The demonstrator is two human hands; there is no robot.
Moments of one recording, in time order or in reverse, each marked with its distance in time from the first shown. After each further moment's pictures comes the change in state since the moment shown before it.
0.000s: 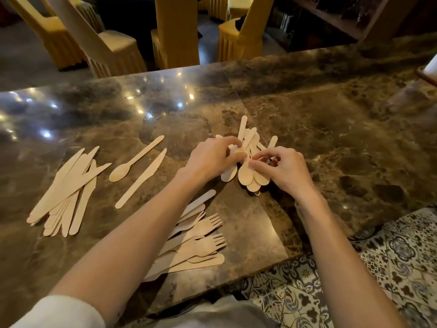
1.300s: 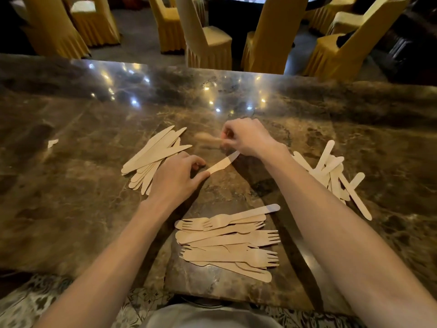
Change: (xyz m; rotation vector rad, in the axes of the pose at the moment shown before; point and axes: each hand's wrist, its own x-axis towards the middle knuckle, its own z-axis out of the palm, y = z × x) left_hand -0.145 -0.120 -0.052 0.190 0.412 -0.442; right_hand 0.090 -0.162 0.142 -0.309 -0.497 -0.628
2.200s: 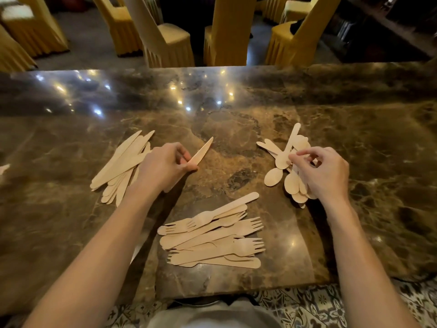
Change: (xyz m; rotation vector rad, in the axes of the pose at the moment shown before) left_hand 0.036 0.026 -0.009 -0.147 -0.288 -0.089; right_hand -0.175 0.077 -0.010 0.217 0.681 0.716
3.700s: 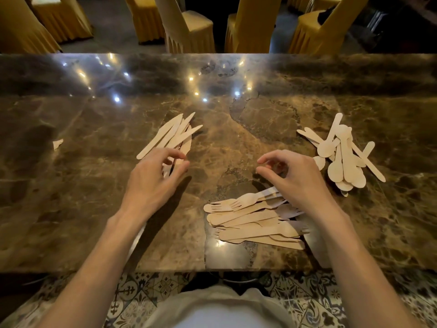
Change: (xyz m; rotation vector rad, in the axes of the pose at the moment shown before) left_hand -0.086 -0.083 -0.037 -0.142 0.297 0.090; right_hand -0.085 -0.099 0.036 0.066 -0.416 -0.385
